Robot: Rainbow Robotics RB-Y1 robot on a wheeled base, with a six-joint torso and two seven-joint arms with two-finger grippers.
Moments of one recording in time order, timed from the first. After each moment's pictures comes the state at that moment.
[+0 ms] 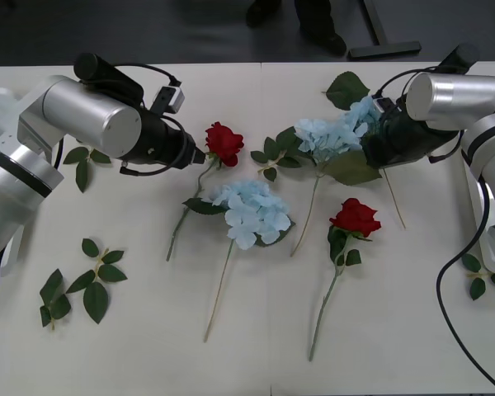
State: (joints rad) right arm -0.97 -0.48 0.23 -0.65 -0.70 1.14 1.80; left arm -0.75 0.57 -0.49 -1.37 0.76 1.11 -1.37
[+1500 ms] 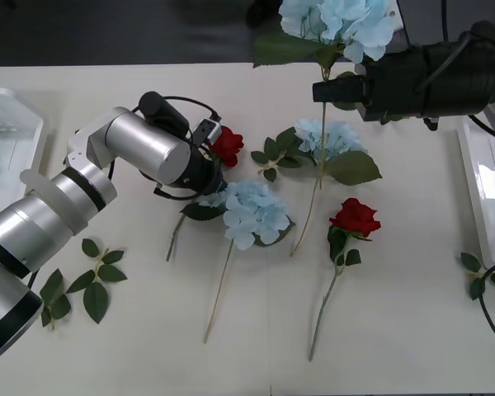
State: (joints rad) right arm -0.76 -0.68 0.21 -1.21 -2.08 1.34 2.42; left arm -0.82 0.43 -0.64 -1.13 0.69 1.00 -1.49
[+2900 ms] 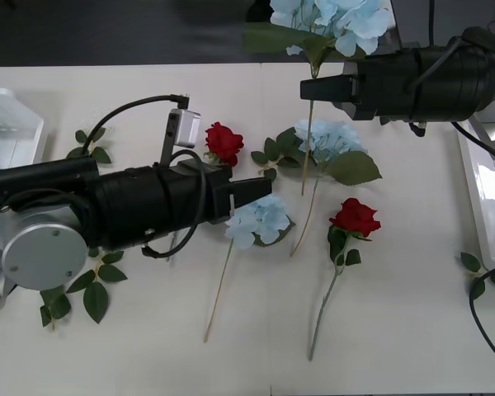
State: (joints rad) right arm -0.73 -0.65 0.21 -1.28 -2.13 1.29 2.33; left arm -0.28 0.72 -0.51 -2.08 1.22 0.52 -1.49
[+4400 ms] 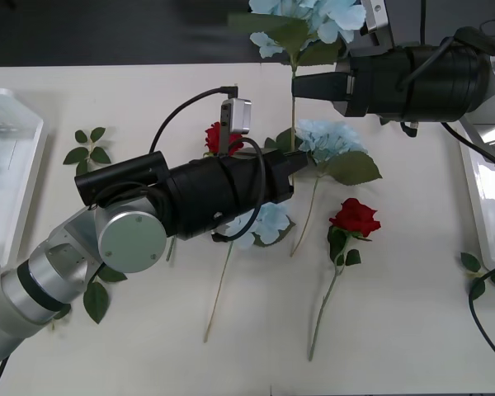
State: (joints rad) right arm -0.73 -0.65 0.24 -1.30 -2.17 1.24 2.30; left arm -0.43 0.54 -0.67 -1.86 1.25 0.31 -1.49
